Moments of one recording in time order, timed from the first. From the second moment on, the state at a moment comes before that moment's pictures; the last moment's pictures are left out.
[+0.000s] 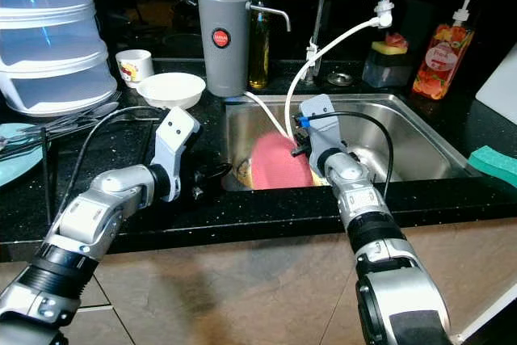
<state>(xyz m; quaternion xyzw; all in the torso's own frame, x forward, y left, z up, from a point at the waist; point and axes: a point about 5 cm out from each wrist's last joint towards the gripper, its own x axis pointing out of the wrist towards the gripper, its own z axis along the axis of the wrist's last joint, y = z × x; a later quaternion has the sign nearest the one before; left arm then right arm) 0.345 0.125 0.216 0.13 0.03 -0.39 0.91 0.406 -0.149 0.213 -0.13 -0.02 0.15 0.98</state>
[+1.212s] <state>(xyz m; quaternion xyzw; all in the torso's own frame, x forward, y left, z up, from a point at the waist) 0.353 0.224 0.250 0.14 -0.07 -0.07 0.99 0.383 -0.153 0.254 0.11 -0.24 0.10 0.96</state>
